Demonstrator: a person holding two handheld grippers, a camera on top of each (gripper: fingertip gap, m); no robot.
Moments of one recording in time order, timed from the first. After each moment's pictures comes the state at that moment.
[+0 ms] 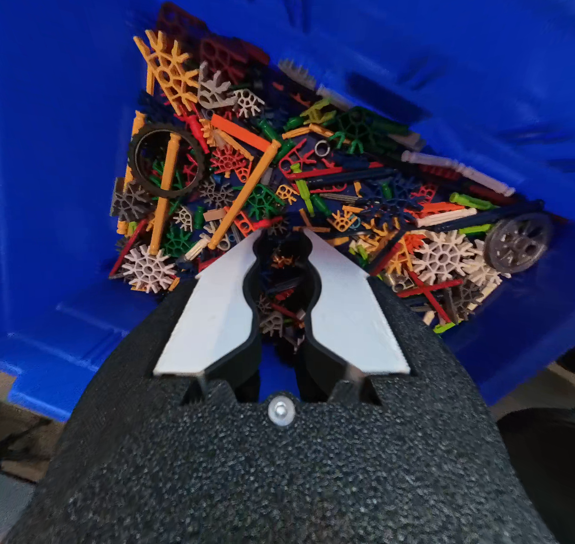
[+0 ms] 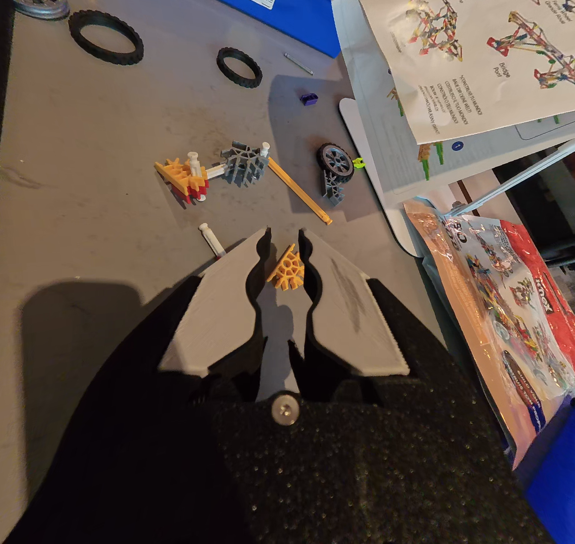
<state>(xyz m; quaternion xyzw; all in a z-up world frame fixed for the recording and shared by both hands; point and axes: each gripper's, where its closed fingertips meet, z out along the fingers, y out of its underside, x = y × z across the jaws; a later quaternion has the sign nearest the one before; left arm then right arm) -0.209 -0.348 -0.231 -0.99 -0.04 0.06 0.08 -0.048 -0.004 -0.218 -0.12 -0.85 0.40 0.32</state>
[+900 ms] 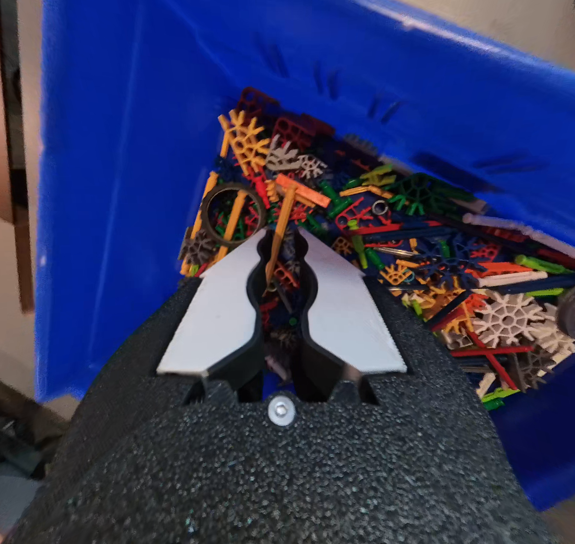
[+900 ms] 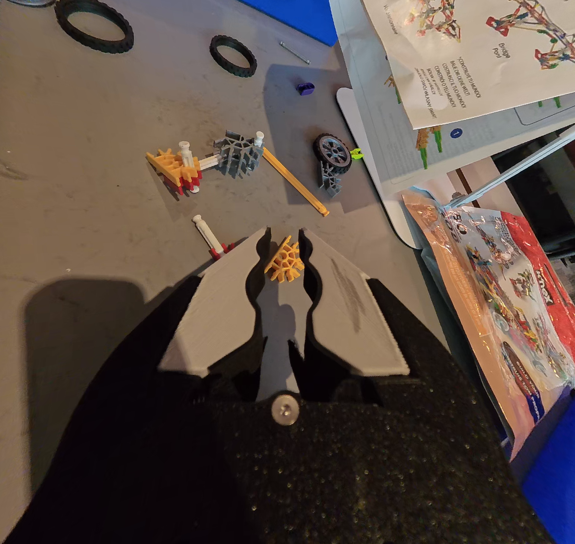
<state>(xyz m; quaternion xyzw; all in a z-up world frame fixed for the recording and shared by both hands) -0.248 -0.319 -0.230 -0.98 -0.03 0.12 0.12 -0.050 0.002 -0.221 -0.13 -0.85 0.39 0.31</state>
